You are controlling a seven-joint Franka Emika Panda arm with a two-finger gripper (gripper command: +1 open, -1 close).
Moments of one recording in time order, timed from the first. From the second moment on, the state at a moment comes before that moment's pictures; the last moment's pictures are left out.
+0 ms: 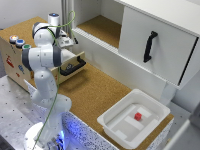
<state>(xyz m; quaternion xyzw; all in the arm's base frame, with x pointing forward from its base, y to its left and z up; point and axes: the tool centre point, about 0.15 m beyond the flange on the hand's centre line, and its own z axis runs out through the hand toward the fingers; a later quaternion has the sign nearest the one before) 0.324 0.337 0.348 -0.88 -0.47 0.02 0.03</state>
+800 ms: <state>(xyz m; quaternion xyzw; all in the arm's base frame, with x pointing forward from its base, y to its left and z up) 0.312 0.300 0.336 -1.00 -0.06 -0.08 0.01</state>
